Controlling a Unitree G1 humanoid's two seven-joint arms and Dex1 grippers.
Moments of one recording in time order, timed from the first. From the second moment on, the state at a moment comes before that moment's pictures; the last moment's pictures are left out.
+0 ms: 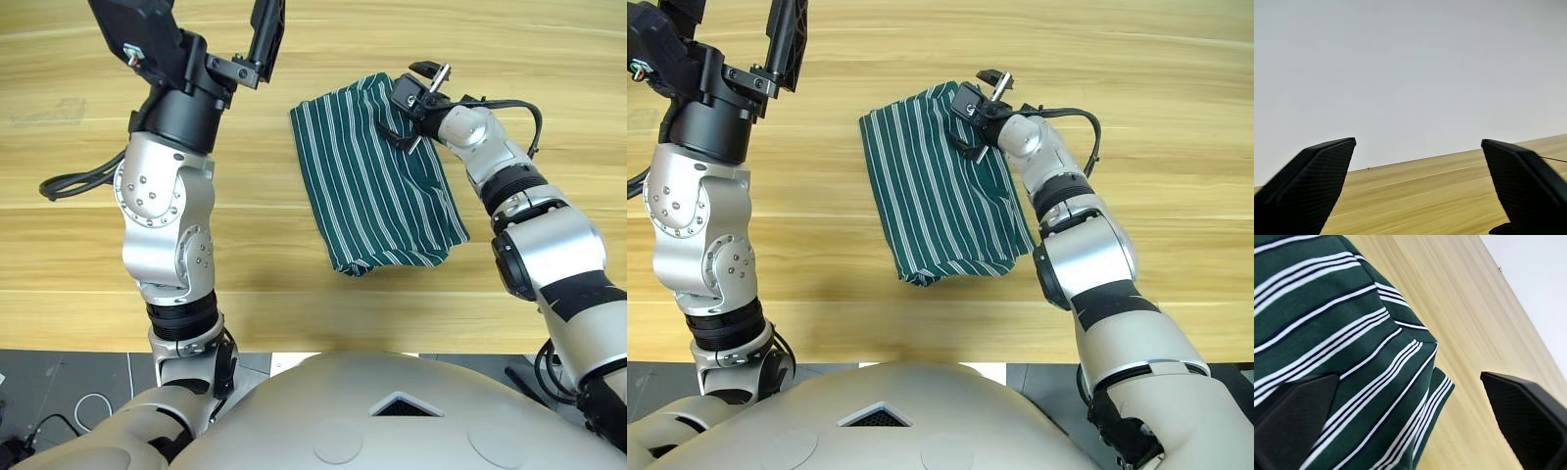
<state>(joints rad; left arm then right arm) -0.16 0.20 0.06 -0.50 -0.30 0.24 -0.25 -0.87 -0.21 0.35 1.30 -0.31 -0.32 0.35</state>
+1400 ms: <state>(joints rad) 0.24 0.72 0.03 -0.38 0.19 -0.27 -0.54 -0.19 -0.66 -0.06 0.34 0.04 -0.82 0.64</state>
